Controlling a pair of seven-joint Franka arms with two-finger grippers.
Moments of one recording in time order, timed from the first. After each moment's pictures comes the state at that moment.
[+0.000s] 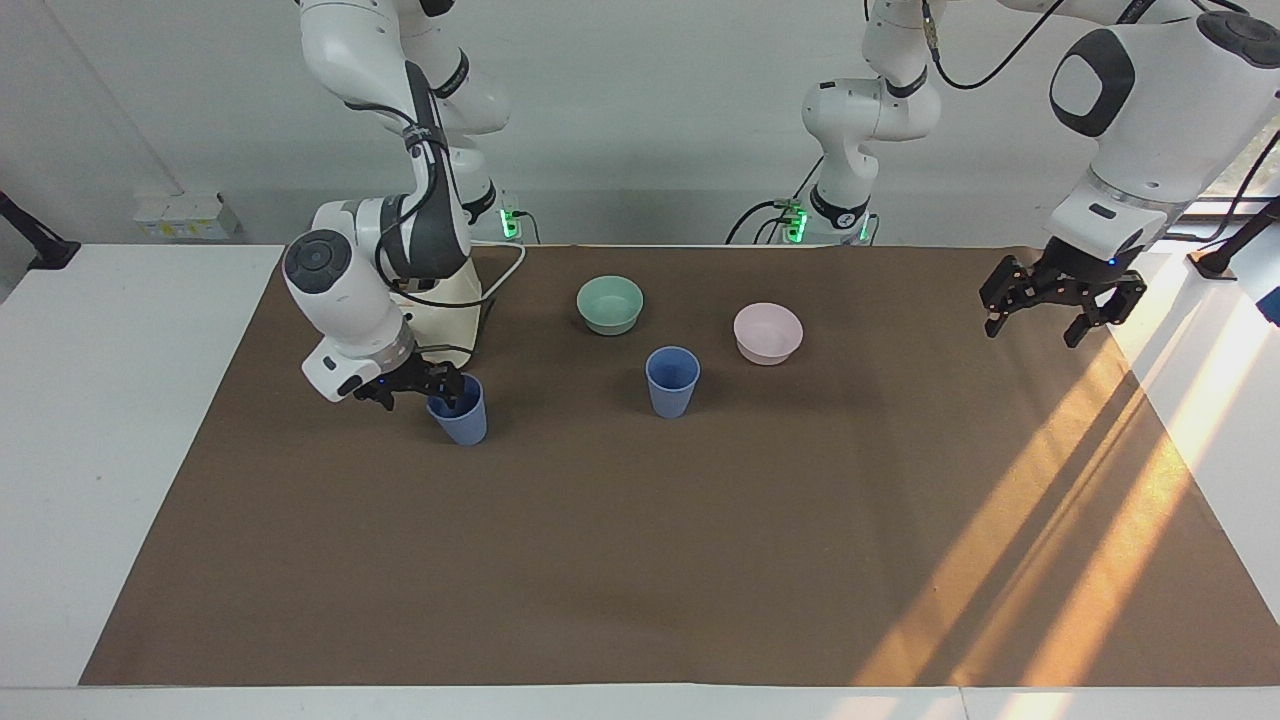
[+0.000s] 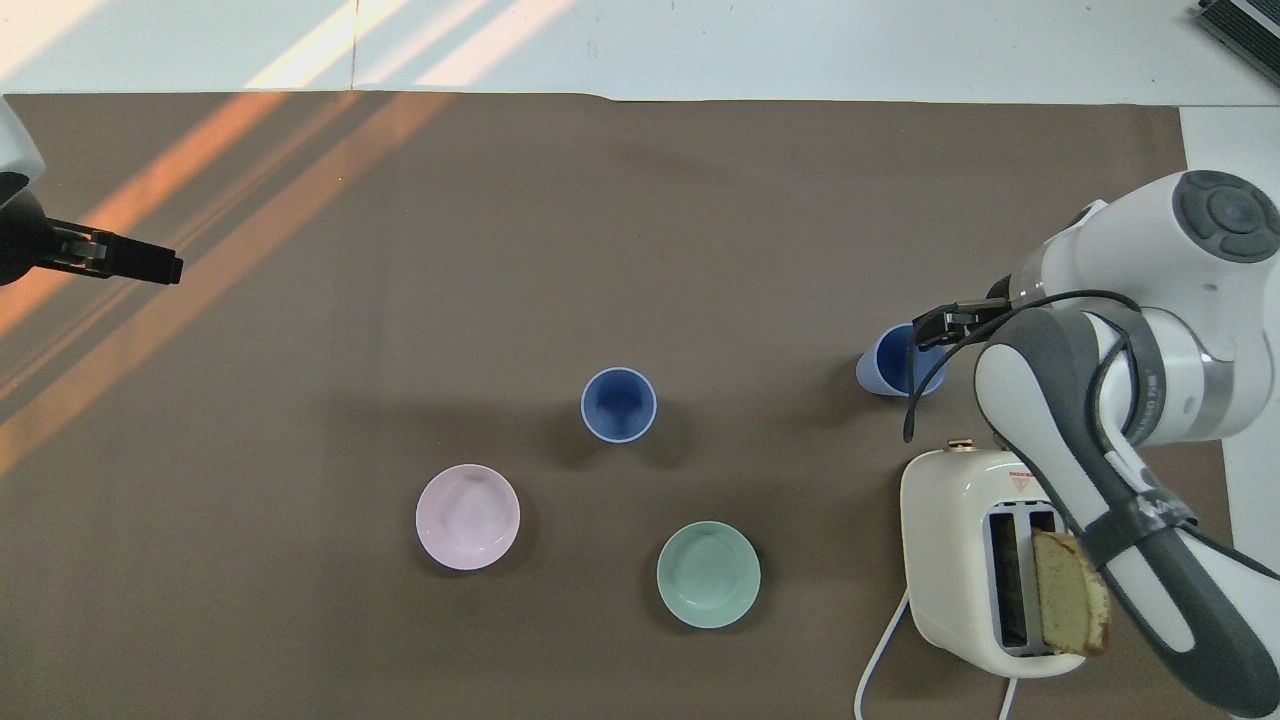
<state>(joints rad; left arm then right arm) -0.10 0.07 0.08 -1.60 -0.04 1.79 0.21 -0.01 0.22 0.06 -1.94 0.01 2.07 0.04</state>
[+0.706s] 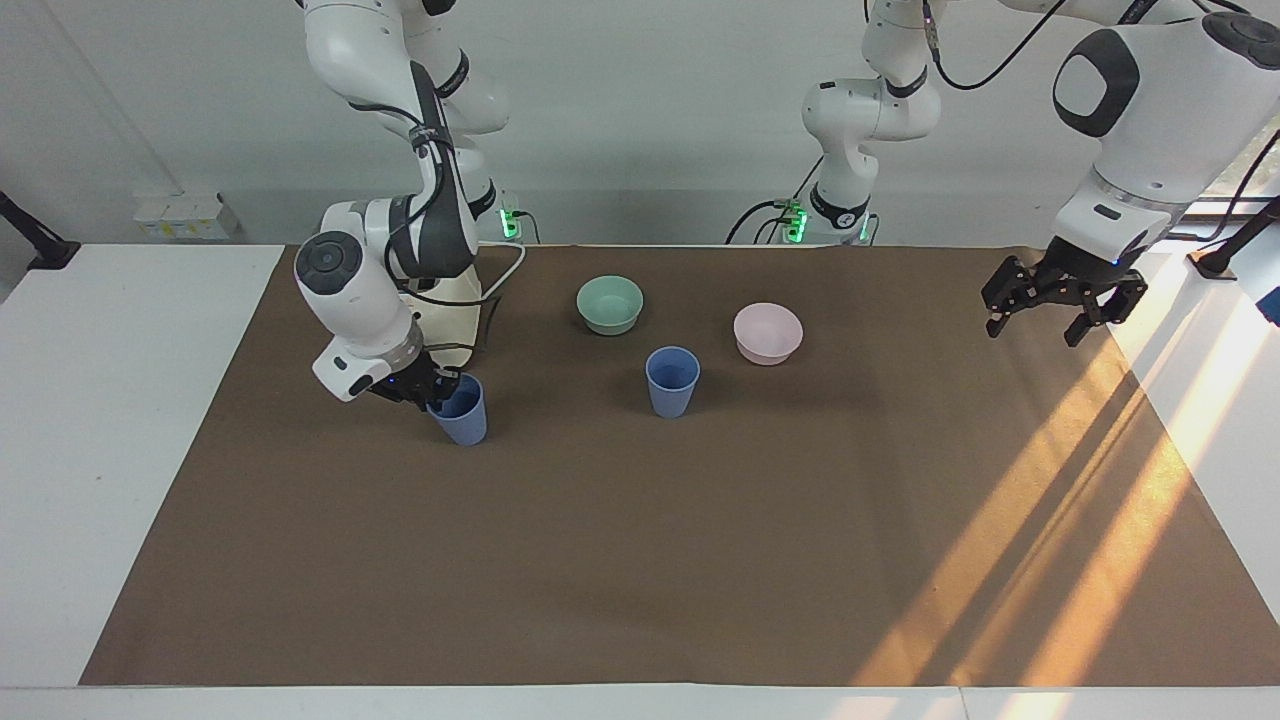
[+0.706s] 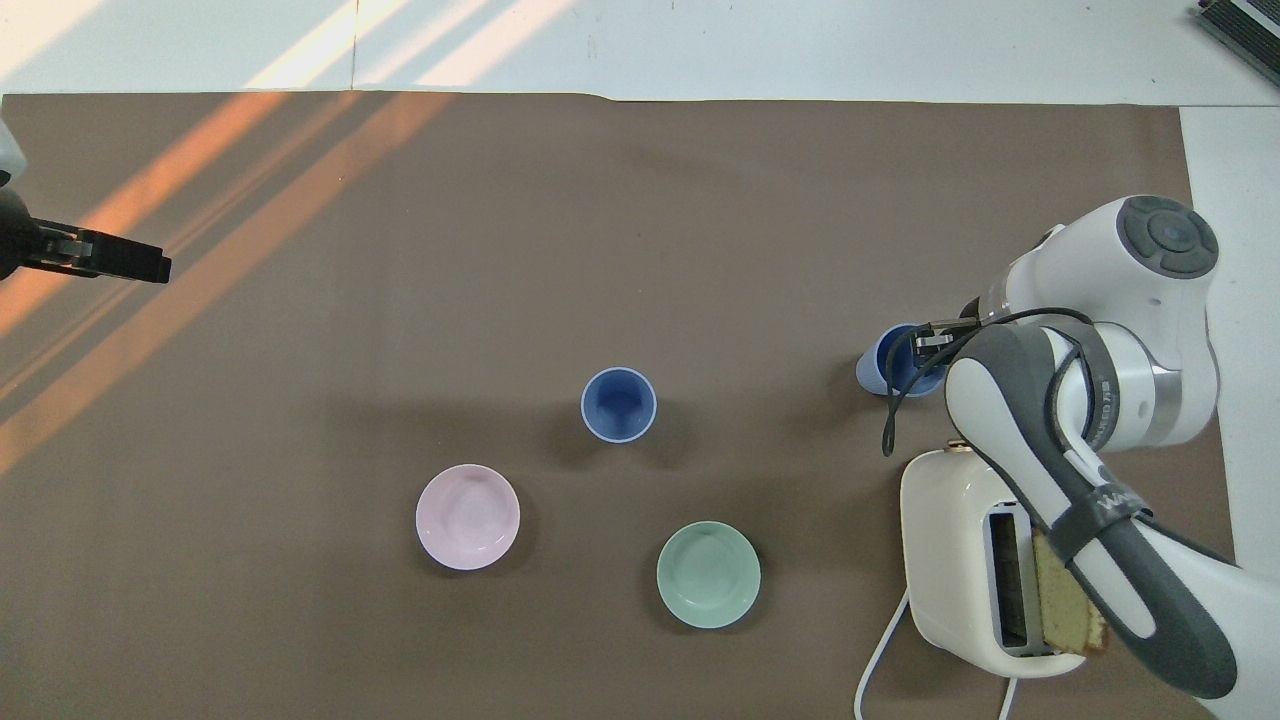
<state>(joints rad) -0.10 0.07 0.08 -1.60 -0.05 1.79 0.19 0.00 0.22 0.07 -1.94 0.01 2.06 0.03</state>
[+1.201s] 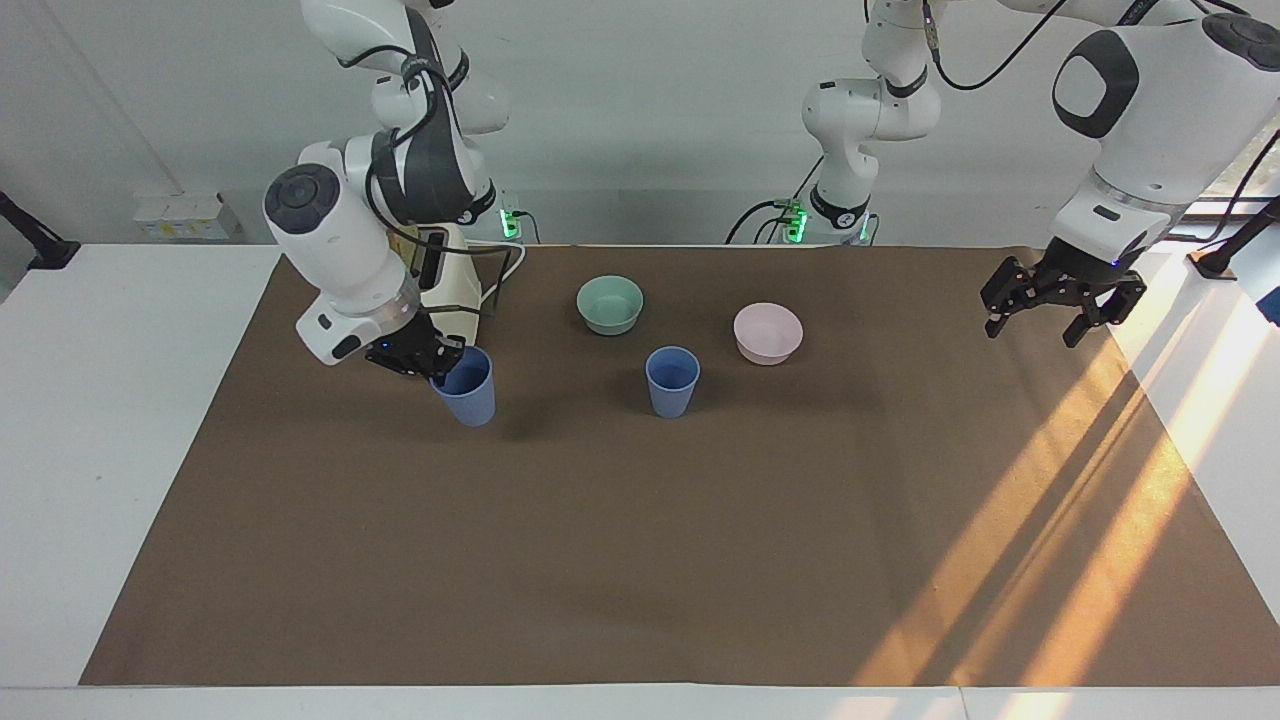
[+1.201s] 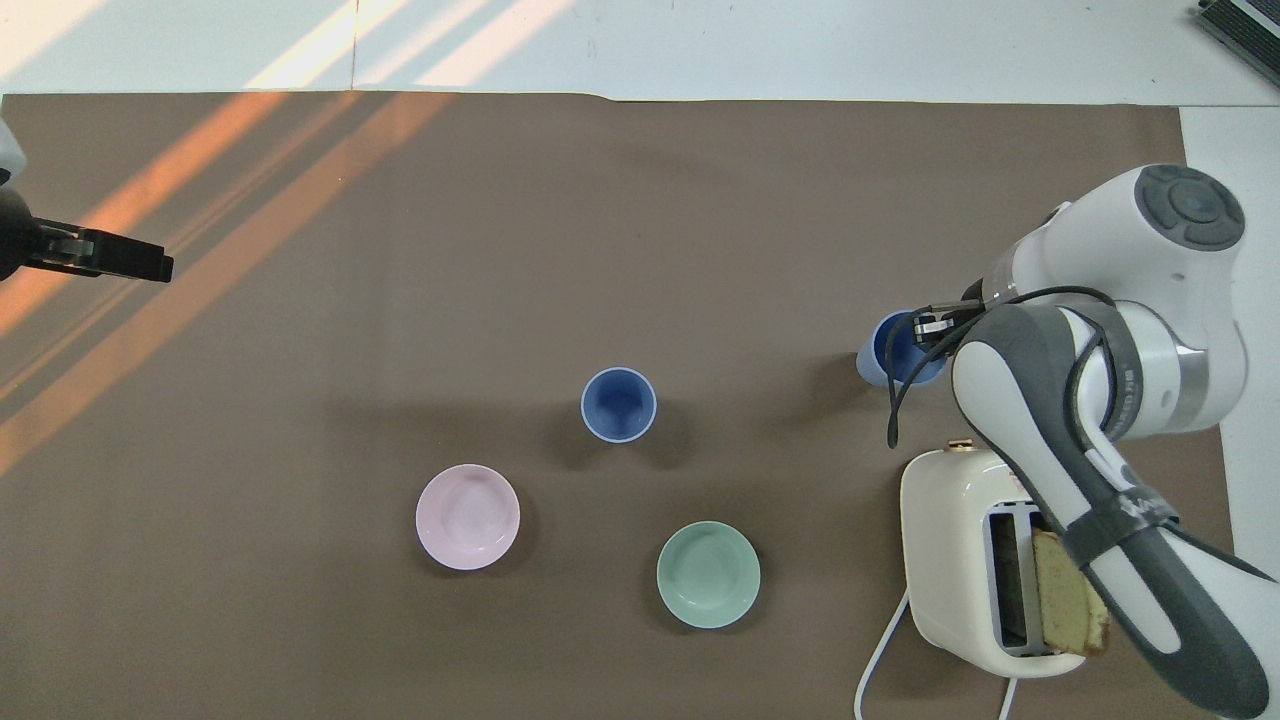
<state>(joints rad) -0.10 0.07 0.08 -1.60 -0.05 1.79 0.19 0.01 0.18 0.11 -1.68 0.08 1.80 0.14</state>
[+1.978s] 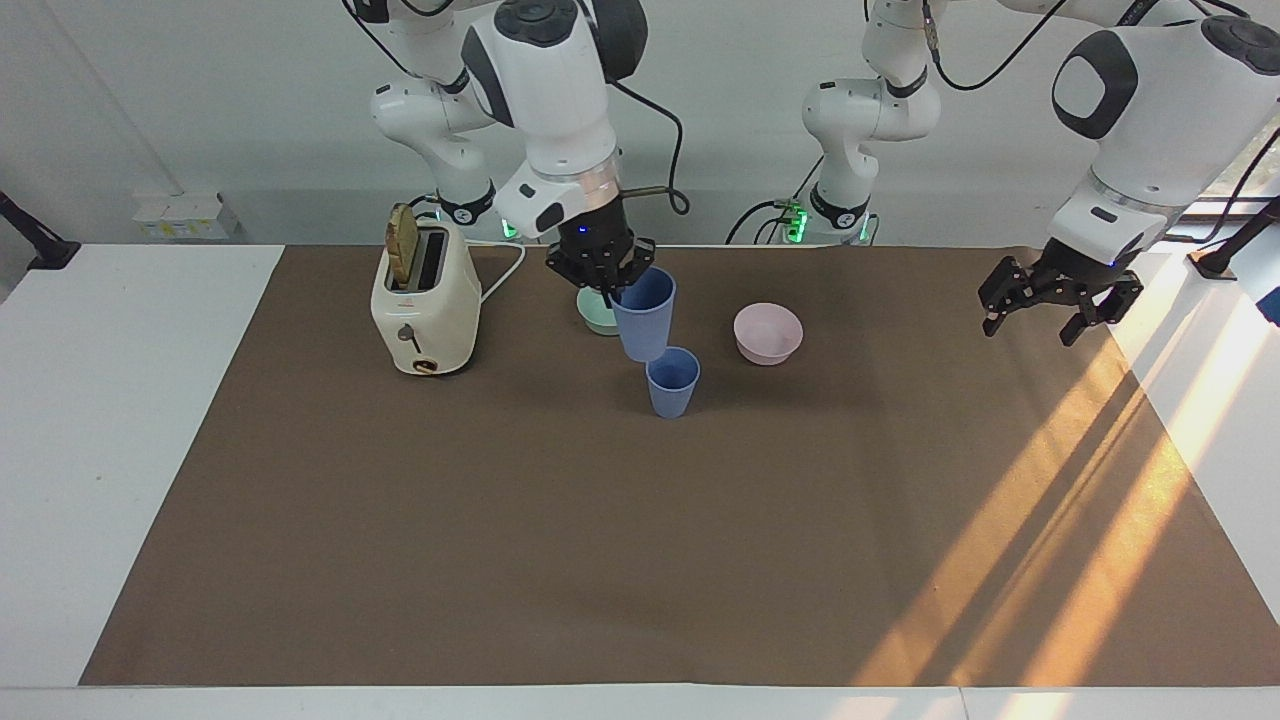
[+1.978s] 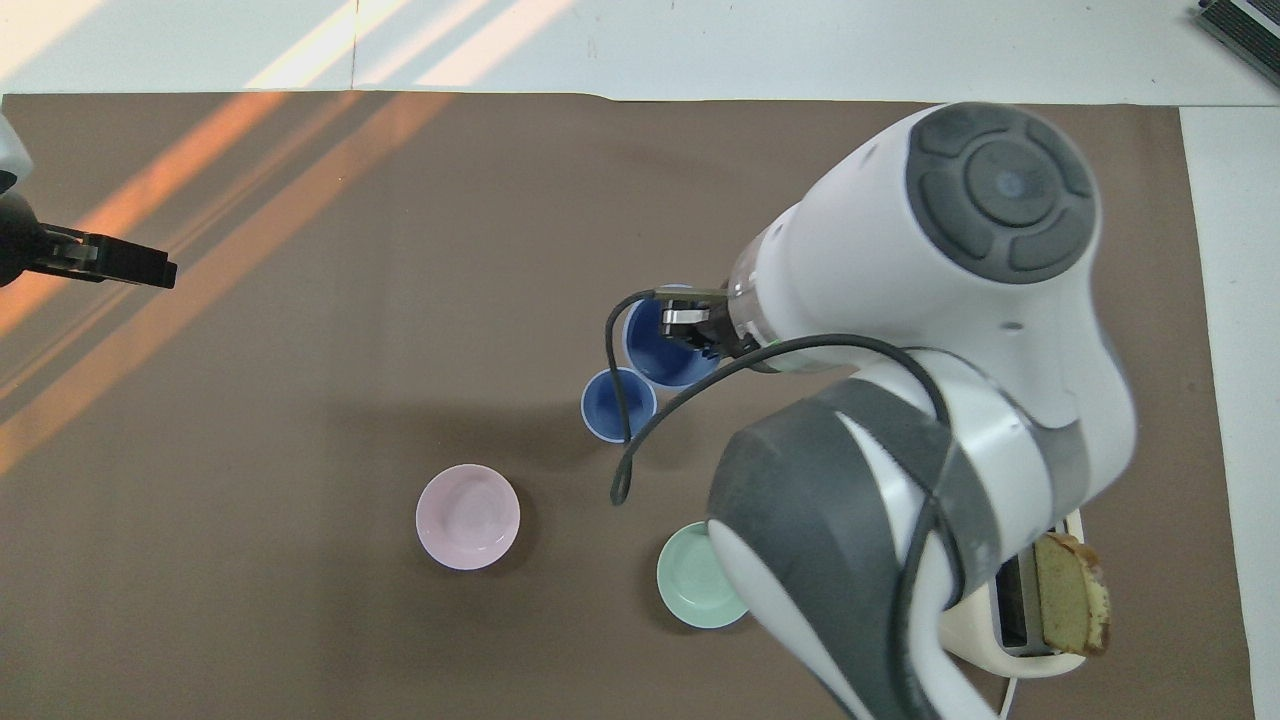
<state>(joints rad) -0.10 0.07 0.08 -1.60 -0.05 1.76 0.19 0.39 0.22 0.16 -1.44 0.09 1.75 0.64</state>
